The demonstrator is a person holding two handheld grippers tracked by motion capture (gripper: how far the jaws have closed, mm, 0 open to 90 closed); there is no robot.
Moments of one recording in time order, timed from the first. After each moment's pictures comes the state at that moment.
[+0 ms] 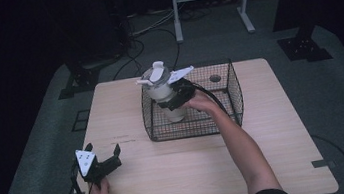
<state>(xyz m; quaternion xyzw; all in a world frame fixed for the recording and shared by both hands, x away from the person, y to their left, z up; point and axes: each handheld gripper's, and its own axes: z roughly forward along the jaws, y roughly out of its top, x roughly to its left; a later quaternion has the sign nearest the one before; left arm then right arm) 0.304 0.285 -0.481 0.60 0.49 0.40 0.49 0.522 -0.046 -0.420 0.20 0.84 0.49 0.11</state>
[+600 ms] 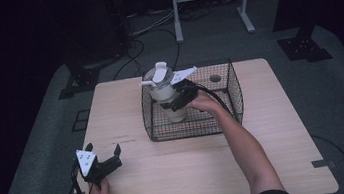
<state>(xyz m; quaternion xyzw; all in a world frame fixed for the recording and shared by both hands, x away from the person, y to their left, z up) 0.304 0.284 -0.481 0.61 0.48 0.41 0.48 0.519 -0.054 -0.422 0.20 0.84 0.49 0.11</state>
